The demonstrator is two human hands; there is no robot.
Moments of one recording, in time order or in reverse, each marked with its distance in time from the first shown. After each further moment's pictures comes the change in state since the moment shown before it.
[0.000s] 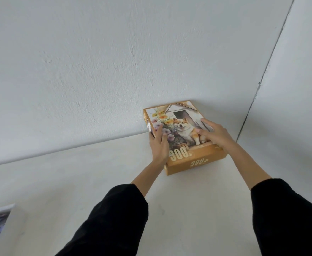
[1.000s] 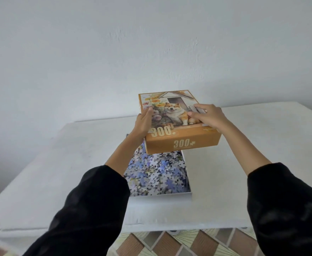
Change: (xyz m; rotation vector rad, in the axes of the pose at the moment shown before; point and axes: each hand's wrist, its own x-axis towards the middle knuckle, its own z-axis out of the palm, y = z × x) left_hand -0.175 0.032 -0.465 0.176 0.106 0.012; right_hand -0.270 -0.295 0.241 0.005 -0.159 -0.291
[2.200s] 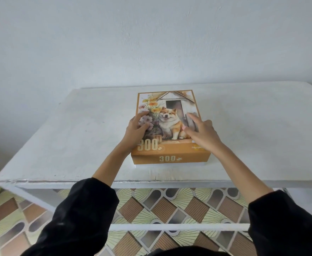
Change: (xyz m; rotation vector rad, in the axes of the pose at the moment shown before) left_hand -0.079 -0.097 -0.070 0.157 -0.055 -0.049; right_hand -0.121 -0.010 0.097 -0.117 -0.155 0.039
